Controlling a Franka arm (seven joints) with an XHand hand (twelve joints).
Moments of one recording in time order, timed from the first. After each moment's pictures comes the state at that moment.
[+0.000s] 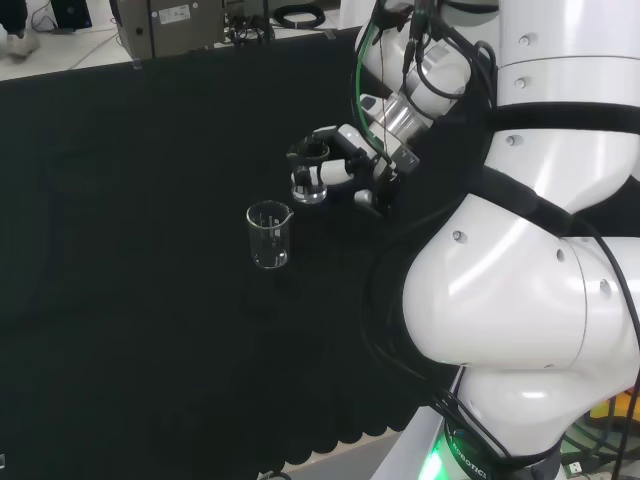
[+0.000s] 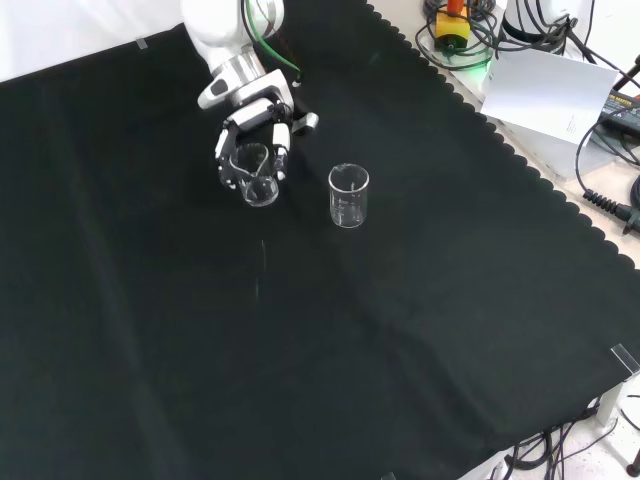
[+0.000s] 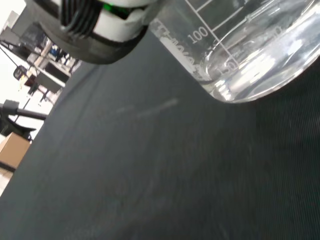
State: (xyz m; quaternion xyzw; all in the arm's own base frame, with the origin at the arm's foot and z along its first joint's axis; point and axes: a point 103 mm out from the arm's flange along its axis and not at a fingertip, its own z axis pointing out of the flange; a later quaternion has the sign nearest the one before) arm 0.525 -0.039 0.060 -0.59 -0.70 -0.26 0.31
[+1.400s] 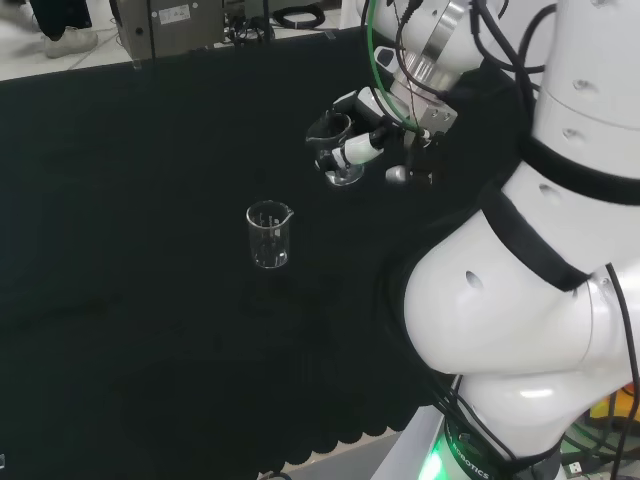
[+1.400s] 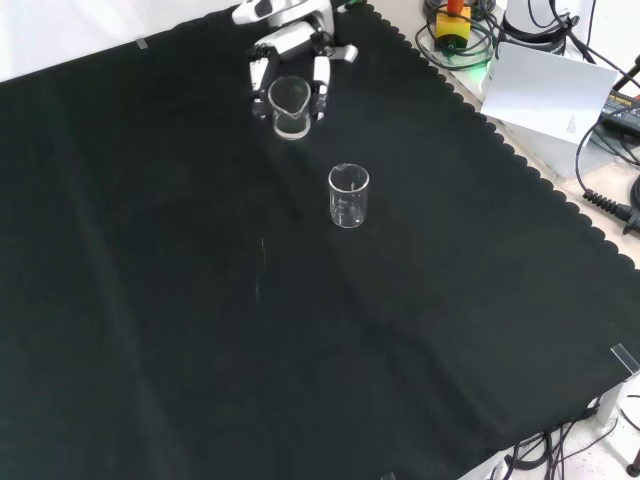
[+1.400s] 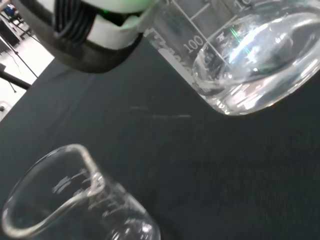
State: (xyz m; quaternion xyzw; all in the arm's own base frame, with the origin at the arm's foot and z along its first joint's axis) arm 0.434 -0.051 0.172 -0.62 -0.74 -0.16 0.19
